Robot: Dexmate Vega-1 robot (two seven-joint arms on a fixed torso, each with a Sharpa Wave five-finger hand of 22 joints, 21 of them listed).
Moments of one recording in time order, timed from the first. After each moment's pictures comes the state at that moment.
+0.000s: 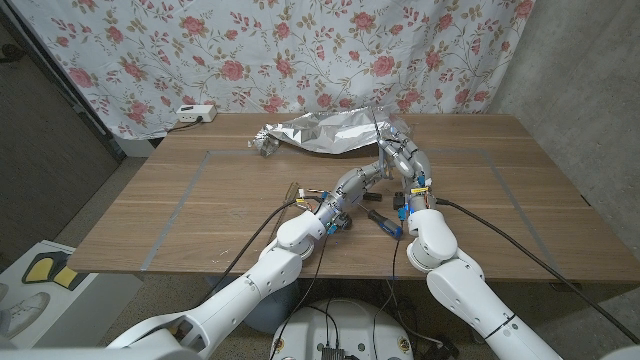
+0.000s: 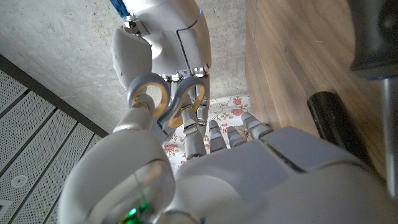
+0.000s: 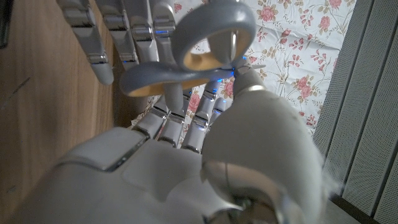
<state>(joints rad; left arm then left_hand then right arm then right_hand) 0.85 0.26 0.69 -1.29 -0.58 -0.44 -0.32 0.63 0.08 0.49 -0.16 0.17 0.60 -0.04 0.21 0.20 0.08 -0.04 0.23 0.20 -0.08 -0.01 0.18 0.17 0.04 0.05 0.20 0.17 -1.22 -0.39 -0.41 -1.94 0.40 0.19 -0.51 1.26 0.11 0.19 -0.15 0.26 0.49 -0.11 0.21 0.25 0.72 -0.14 0.72 0.46 0.43 -0.05 0.43 0.59 0.38 -0.01 0.37 0.21</state>
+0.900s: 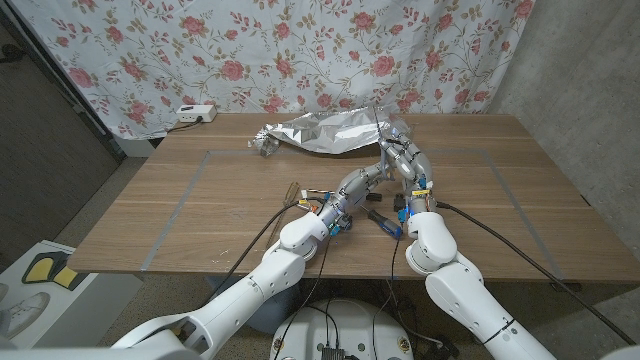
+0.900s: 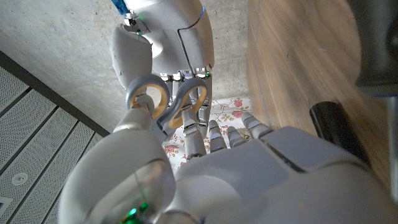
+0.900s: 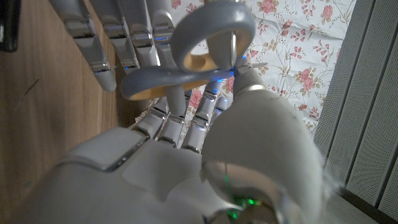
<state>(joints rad) 0.86 0.24 0.69 -1.29 -0.58 -0.44 -0.32 0.63 0.08 0.48 -0.17 0.17 0.60 -0.04 0.21 0.20 0.07 -0.04 0.23 0.20 -0.08 -0.01 0.18 0.17 0.04 0.05 0.20 0.17 -1.24 -0.38 -0.41 -1.95 0.41 0.21 -0.53 1.26 0.12 0.18 -0.14 0.26 0.51 -0.13 0.21 0.26 0.72 -0.14 0.73 0.46 0.43 -0.05 0.42 0.61 0.35 0.00 0.38 0.21</state>
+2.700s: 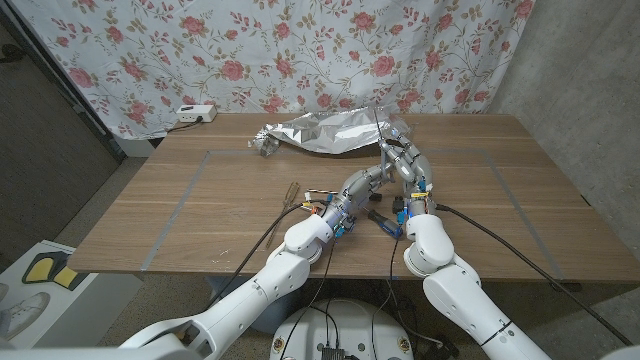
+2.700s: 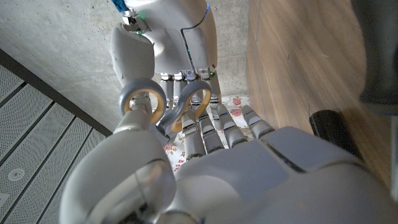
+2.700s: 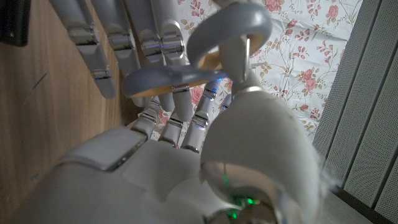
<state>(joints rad) 0.87 0.23 0.70 -1.31 -0.57 -0.43 -0.28 0.64 0.12 0.42 -0.14 0.17 0.64 -0.07 0.22 0.20 0.31 -0.15 0.36 0.29 0.21 -0.07 0.31 0.25 0.09 0.12 0.22 0.19 -1.24 -0.37 -0.42 -1.93 0.37 0.21 -0.55 1.27 0.14 0.15 -0.14 0.25 0.61 -0.21 0.21 0.25 0.74 -0.12 0.71 0.33 0.29 -0.04 0.34 0.64 0.16 0.16 0.22 0.17</state>
